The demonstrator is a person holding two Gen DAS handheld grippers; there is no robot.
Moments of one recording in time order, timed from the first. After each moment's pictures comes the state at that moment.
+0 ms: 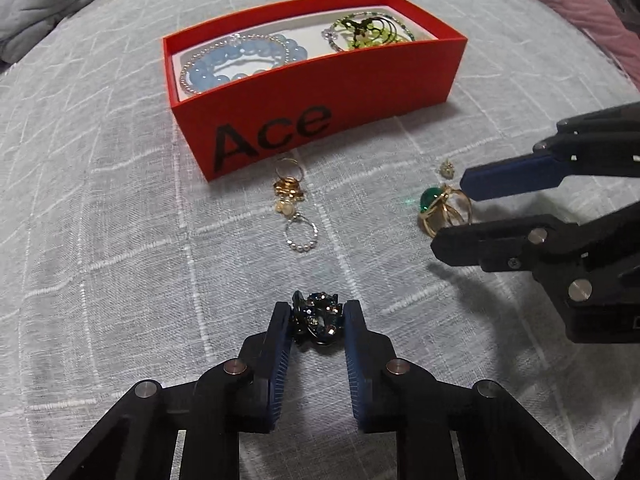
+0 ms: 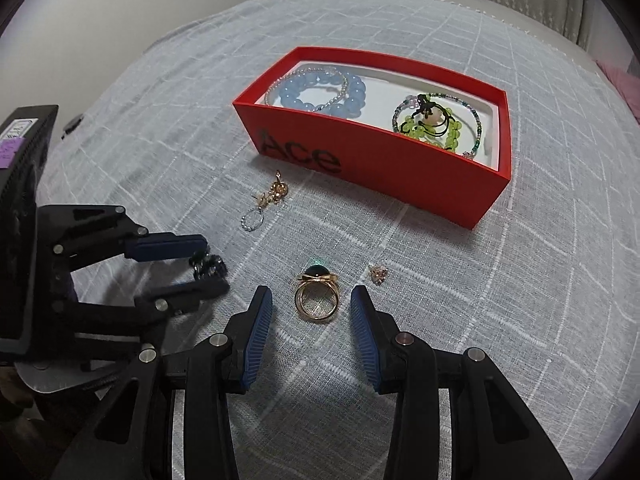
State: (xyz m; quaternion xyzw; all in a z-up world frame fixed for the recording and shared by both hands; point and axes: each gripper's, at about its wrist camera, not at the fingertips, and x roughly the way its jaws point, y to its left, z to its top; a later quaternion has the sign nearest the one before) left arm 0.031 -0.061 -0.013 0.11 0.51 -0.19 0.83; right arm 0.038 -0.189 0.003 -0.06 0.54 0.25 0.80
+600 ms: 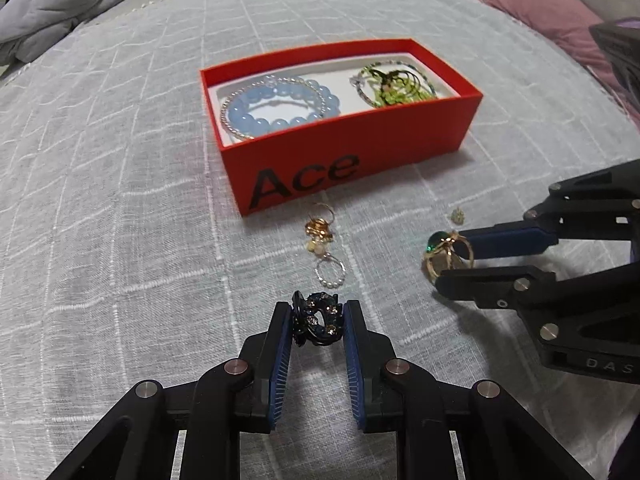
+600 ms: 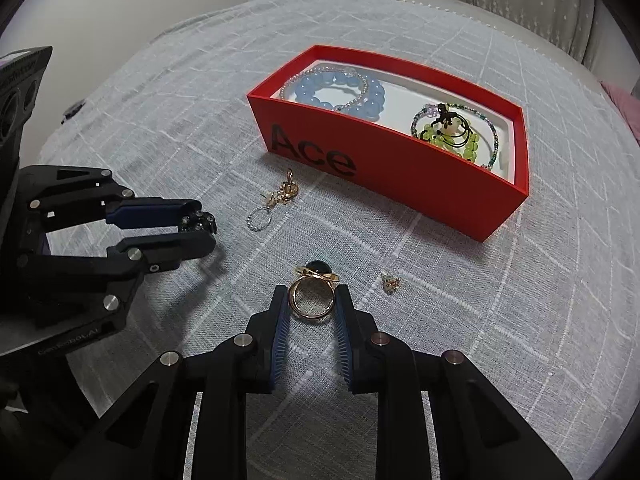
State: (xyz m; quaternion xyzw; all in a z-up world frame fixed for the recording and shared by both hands) left arm 0.041 -0.042 0.006 0.08 0.48 -0.18 0.85; right arm 0.036 -0.171 -0.001 -0.09 0.52 0.25 0.81
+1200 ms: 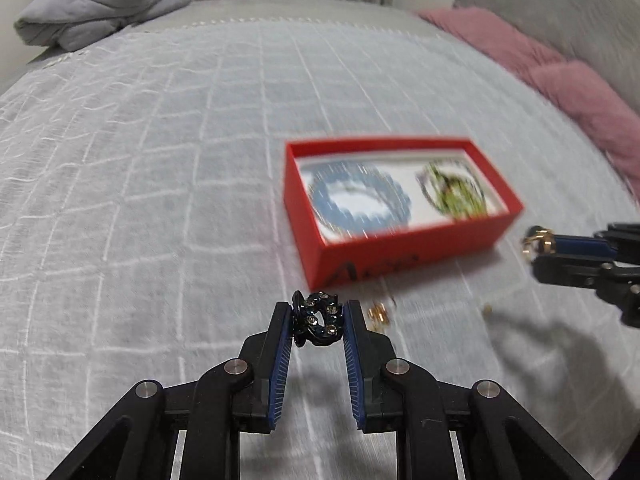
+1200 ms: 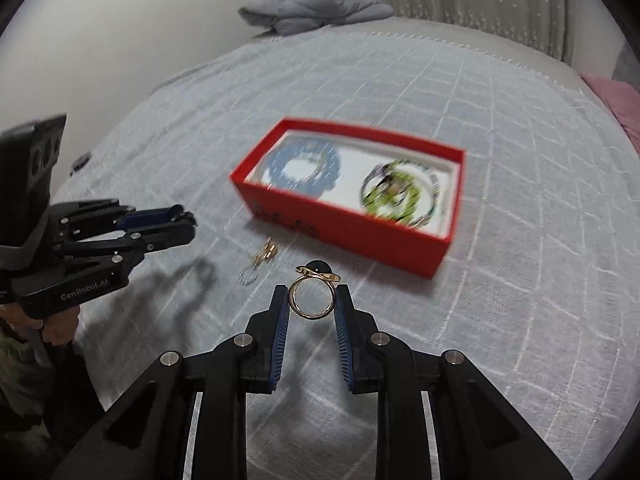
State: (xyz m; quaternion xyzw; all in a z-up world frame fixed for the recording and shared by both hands) left arm 0.075 -0.001 0.036 0.00 0.43 -0.15 0.89; right arm 0.046 -0.226 0.053 -0.02 0.47 0.24 0.85
